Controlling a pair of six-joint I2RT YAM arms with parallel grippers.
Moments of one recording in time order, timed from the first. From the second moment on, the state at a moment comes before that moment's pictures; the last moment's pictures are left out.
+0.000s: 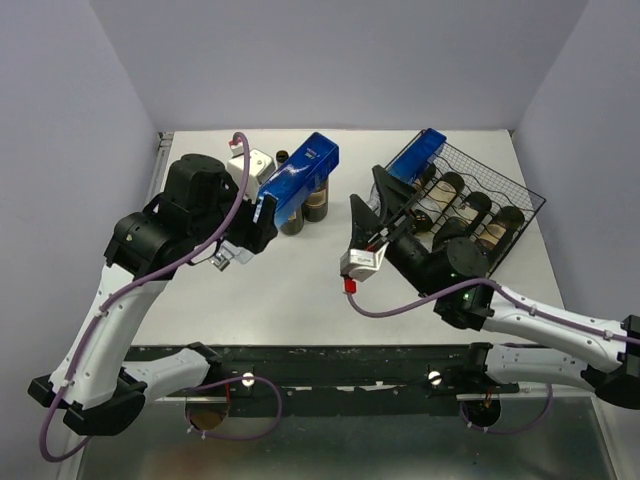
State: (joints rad) left arm -0.56 1.08 1.61 -1.13 0.11 0.00; right arm 1.11 1.02 0.83 0.52 0.26 -1.53
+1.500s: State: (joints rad) left arm -0.87 2.15 2.12 -0.61 0.10 -0.40; right arm 1.11 0.69 1.09 0.40 0.61 -0.64
